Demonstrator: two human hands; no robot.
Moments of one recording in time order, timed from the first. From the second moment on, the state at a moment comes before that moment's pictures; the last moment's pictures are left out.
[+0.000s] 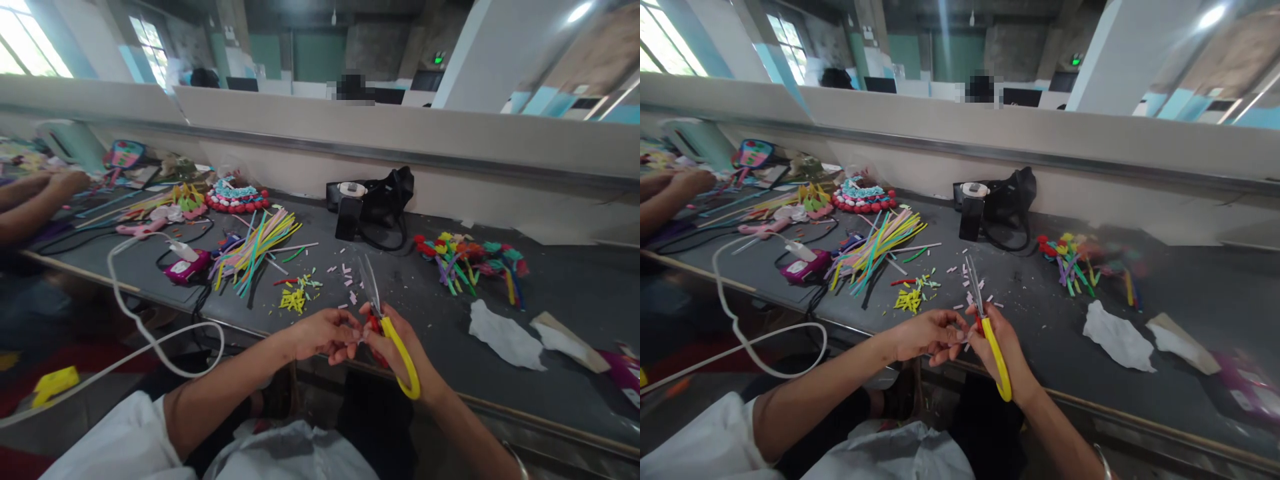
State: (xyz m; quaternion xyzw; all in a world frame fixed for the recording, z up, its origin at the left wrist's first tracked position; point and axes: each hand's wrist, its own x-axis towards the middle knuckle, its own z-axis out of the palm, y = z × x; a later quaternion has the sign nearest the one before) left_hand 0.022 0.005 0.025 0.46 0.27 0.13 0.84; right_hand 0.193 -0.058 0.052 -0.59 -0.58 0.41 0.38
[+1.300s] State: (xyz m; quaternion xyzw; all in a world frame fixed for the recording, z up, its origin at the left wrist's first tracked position) left_hand 0.020 0.009 0.028 0.50 0.38 0.18 0.76; right_hand 0.192 -0.094 0.027 -0.60 -0.54 0.53 0.25
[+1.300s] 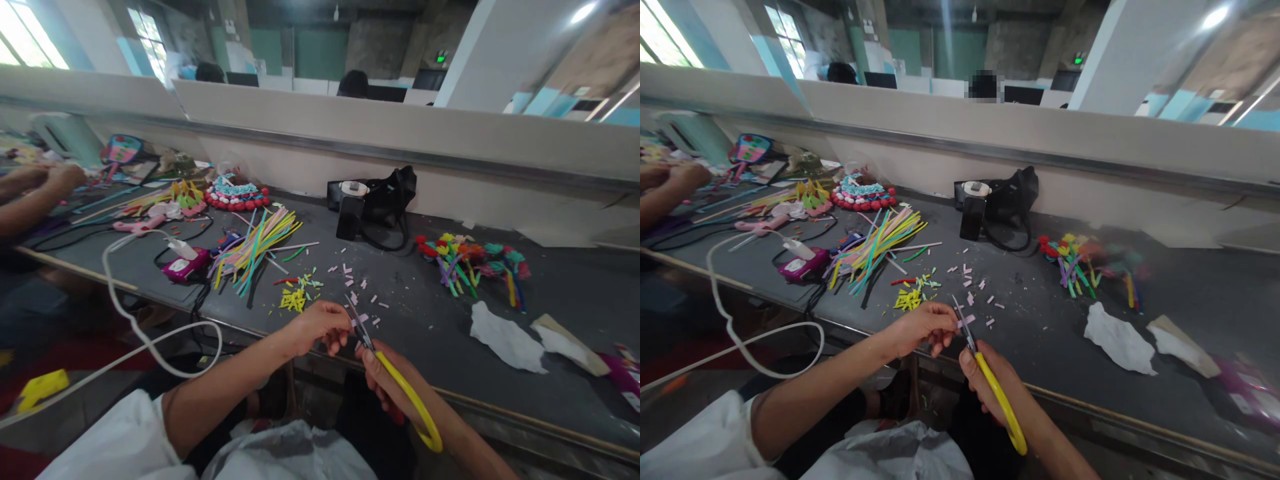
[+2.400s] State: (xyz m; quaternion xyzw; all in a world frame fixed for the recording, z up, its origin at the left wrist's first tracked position) left_hand 0.039 0.048 0.009 0.68 0.49 0.21 0.51; right_hand 0.209 -0.086 0.006 -0.54 -0.30 0.66 0.43
